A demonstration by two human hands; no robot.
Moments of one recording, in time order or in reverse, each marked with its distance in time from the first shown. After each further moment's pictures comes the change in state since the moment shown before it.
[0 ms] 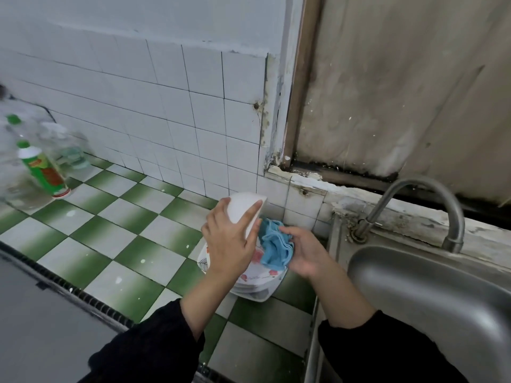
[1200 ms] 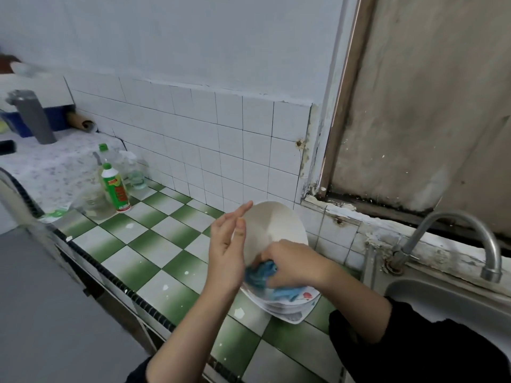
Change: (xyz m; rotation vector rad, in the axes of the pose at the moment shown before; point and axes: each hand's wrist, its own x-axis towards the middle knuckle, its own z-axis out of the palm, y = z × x) left_hand -0.027 0.009 -0.144 -0.933 0.171 -0.262; right_hand -0.055 0.021 0.112 -2.067 -0.301 -0.643
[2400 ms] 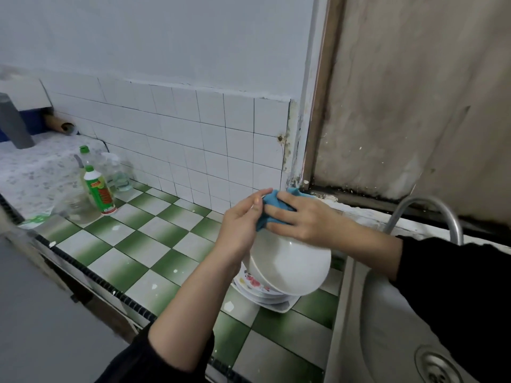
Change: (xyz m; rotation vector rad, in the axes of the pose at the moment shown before) left_hand 0.009 0.050 0.034 -0.181 -0.272 -0.307; right_hand -0.024 0.067 -0.044 -0.805 0.870 -0.776
